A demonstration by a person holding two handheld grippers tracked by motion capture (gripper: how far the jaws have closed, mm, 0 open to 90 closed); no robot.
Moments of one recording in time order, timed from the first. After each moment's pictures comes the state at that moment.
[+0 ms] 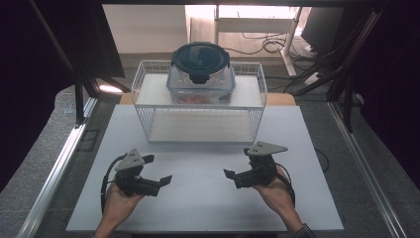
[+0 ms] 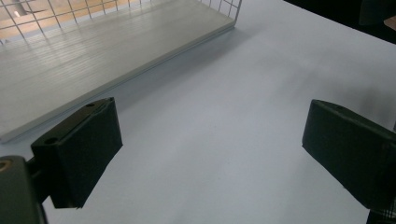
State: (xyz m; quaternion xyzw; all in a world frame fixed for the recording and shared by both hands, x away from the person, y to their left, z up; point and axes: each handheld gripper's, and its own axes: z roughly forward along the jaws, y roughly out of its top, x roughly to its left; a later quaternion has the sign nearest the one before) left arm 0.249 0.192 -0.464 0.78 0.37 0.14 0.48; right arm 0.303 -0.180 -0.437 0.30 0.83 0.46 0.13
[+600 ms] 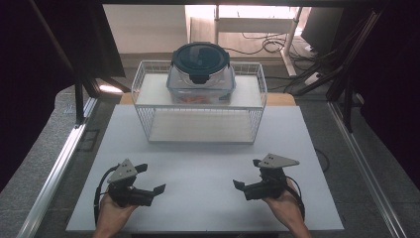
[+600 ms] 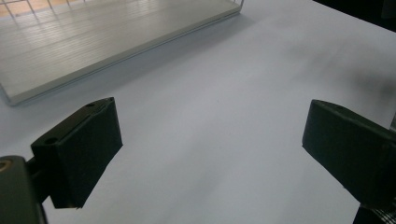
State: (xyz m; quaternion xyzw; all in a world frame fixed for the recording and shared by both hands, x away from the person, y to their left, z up) left arm 0.226 0.207 -0.480 0.78 0.38 0.15 0.48; right arm 0.280 -0.209 -0.454 0.32 0.82 0.45 0.13
